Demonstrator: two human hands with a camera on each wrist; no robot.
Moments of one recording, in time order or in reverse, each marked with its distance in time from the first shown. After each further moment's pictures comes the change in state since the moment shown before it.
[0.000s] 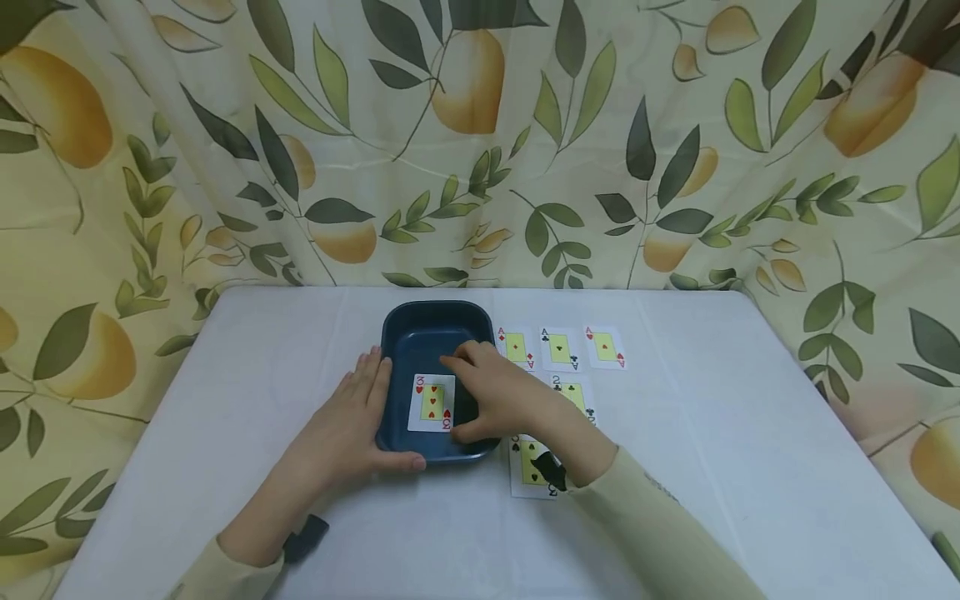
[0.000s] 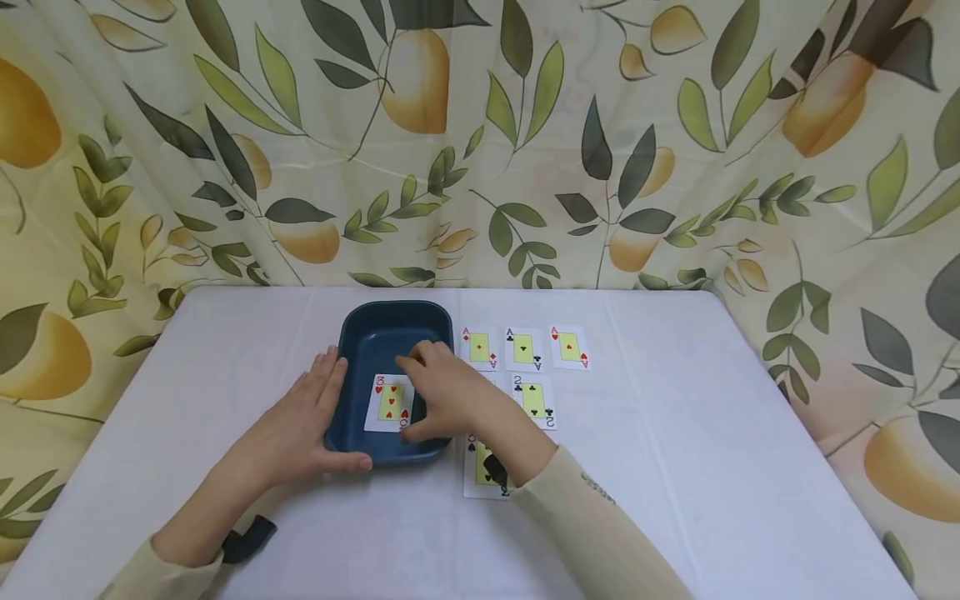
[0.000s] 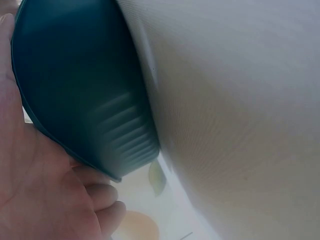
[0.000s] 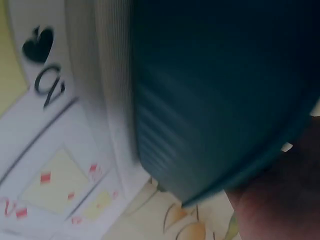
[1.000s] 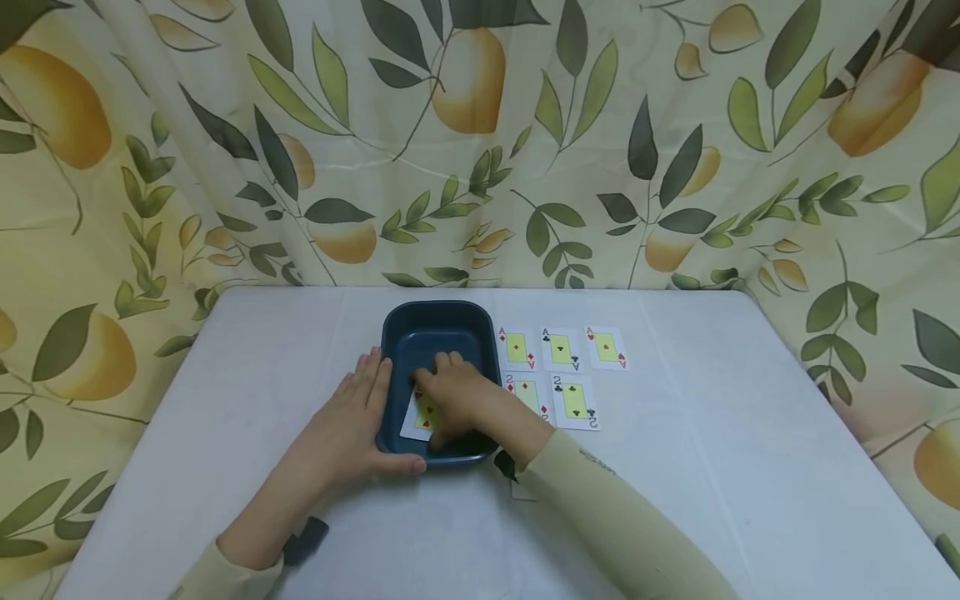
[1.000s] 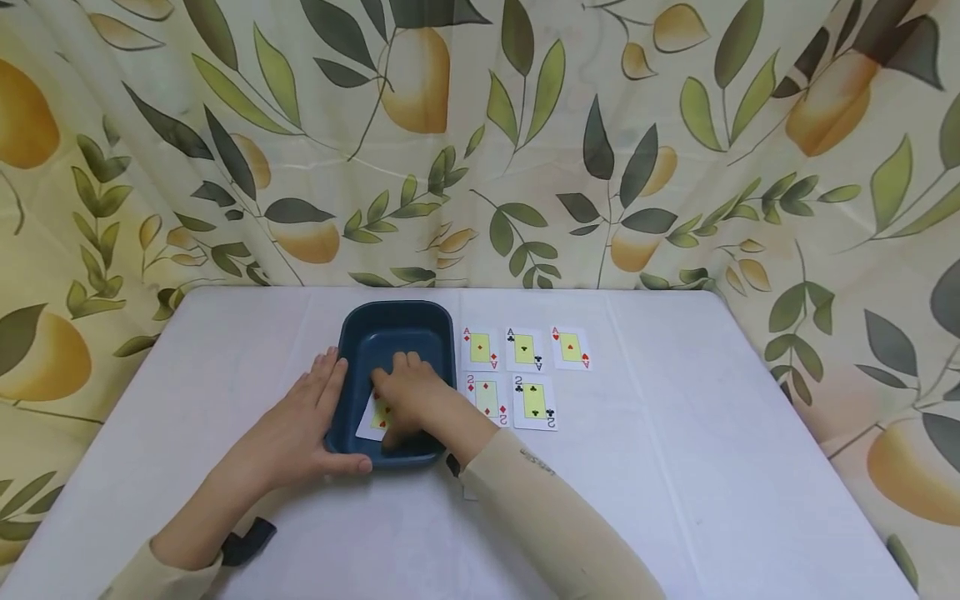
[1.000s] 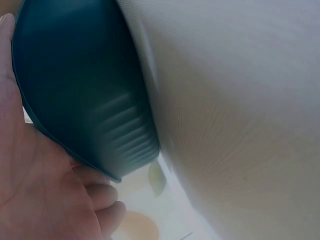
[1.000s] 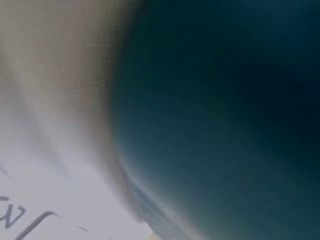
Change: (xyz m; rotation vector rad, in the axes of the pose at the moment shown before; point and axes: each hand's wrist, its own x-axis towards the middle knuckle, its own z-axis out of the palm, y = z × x) left_hand 0.000 -0.001 0.000 -0.005 -0.006 0.015; right_hand 0.049 -0.019 0.031 -0.141 -0.201 0.071
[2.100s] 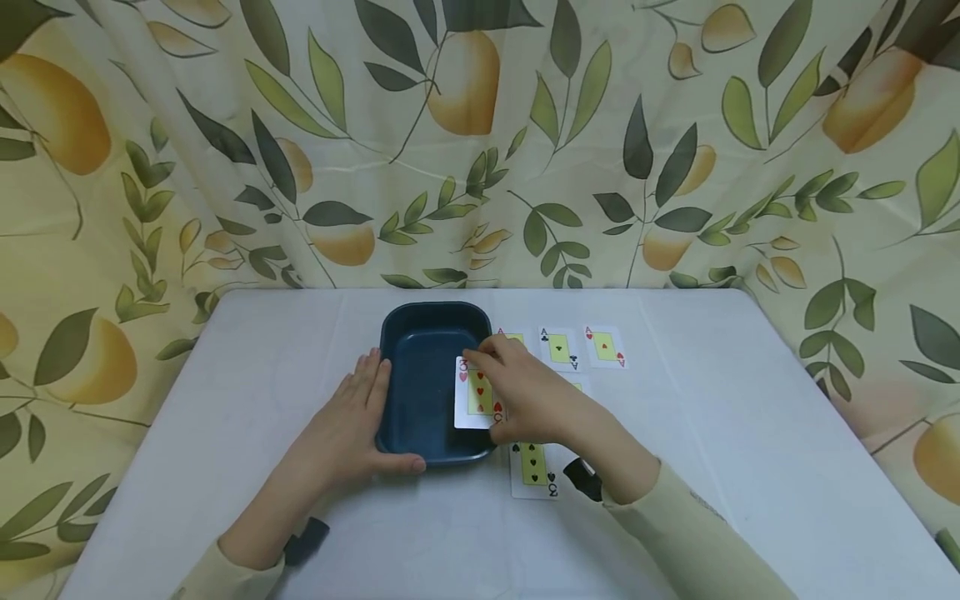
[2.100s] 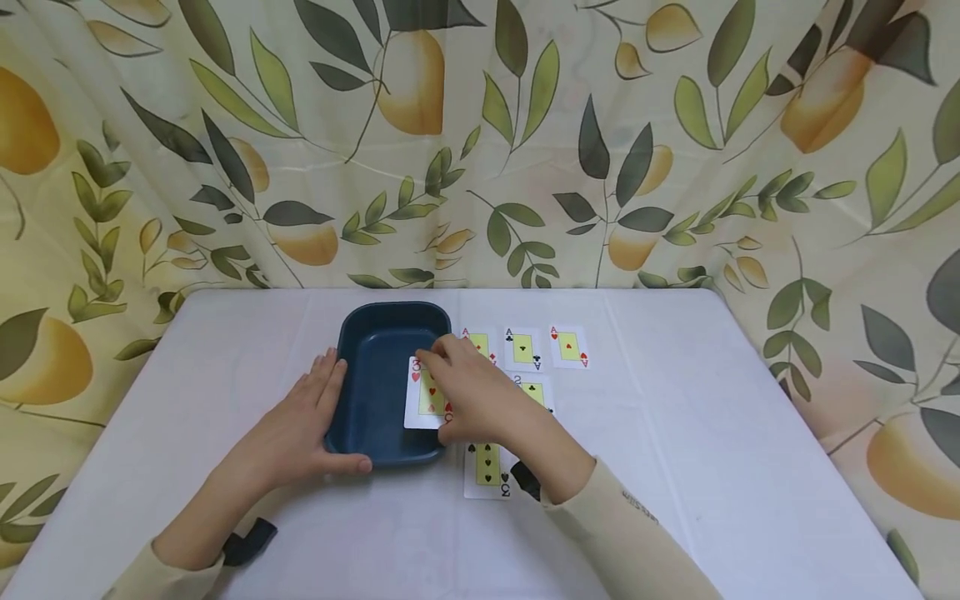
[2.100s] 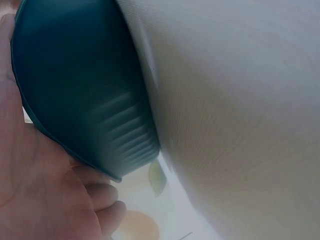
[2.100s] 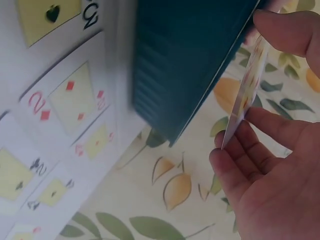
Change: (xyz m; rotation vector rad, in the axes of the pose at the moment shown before) left_hand 0.000 0.003 0.001 -0.001 0.018 -0.019; right_hand -0.090 0.032 -0.033 0.182 0.260 0.025
